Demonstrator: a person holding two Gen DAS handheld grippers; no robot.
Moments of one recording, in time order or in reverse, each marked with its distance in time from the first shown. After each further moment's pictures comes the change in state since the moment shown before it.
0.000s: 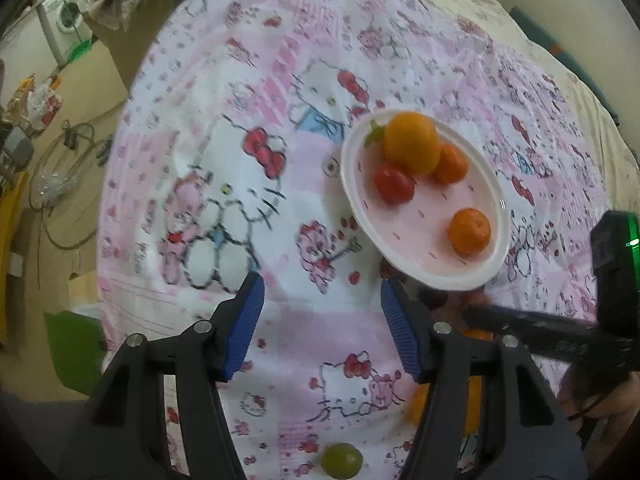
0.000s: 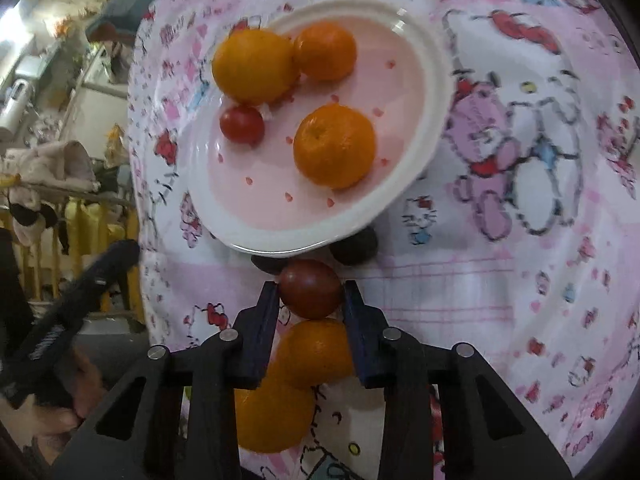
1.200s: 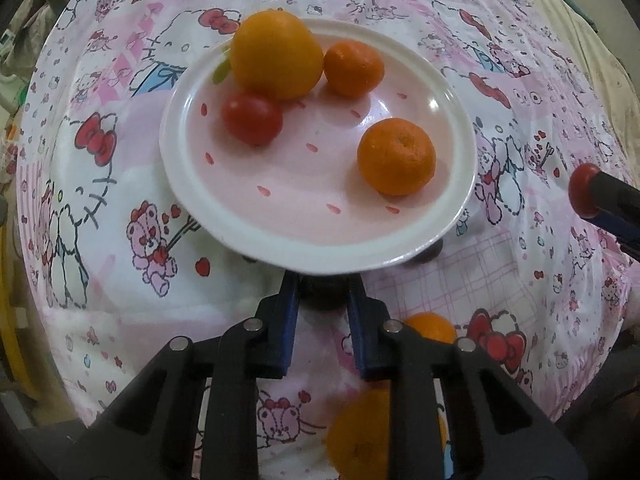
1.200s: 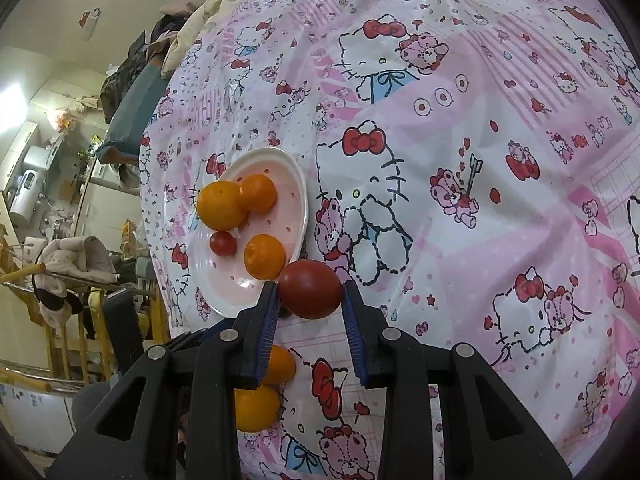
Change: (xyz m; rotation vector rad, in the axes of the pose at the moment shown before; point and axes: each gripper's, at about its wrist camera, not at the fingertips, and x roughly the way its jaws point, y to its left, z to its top) left arm 0.069 -0.096 -0.006 0.215 0.164 -0.011; right arm -0.104 -0.070 -0.004 0.173 -0.265 0.051
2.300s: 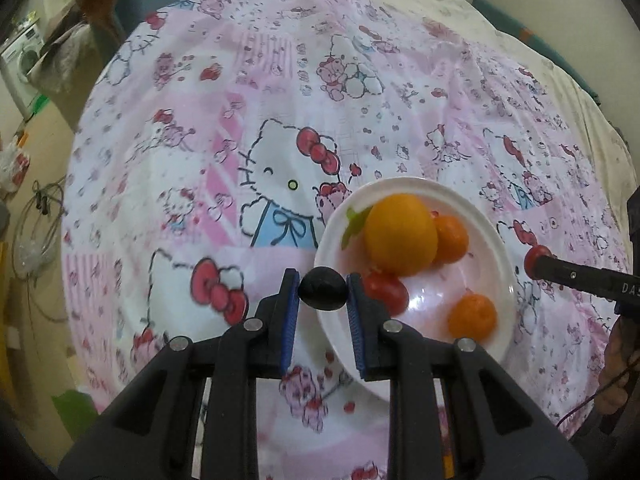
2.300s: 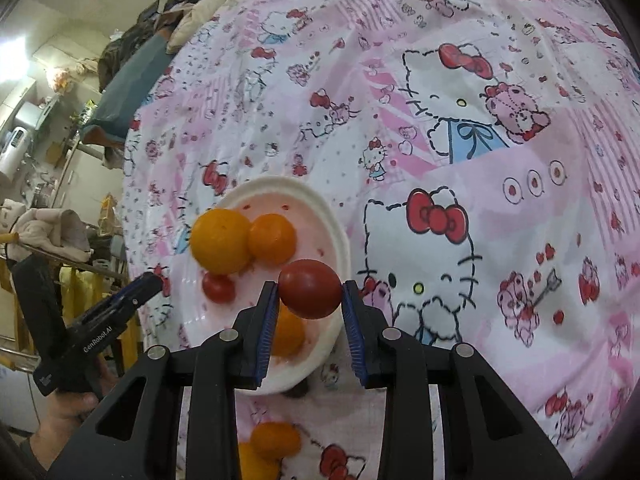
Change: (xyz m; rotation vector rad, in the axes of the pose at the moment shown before) left arm -0.041 0.098 0.074 -0.062 -0.230 -0.021; right arm 0.064 0.045 0.061 -0.148 0.024 -0.082
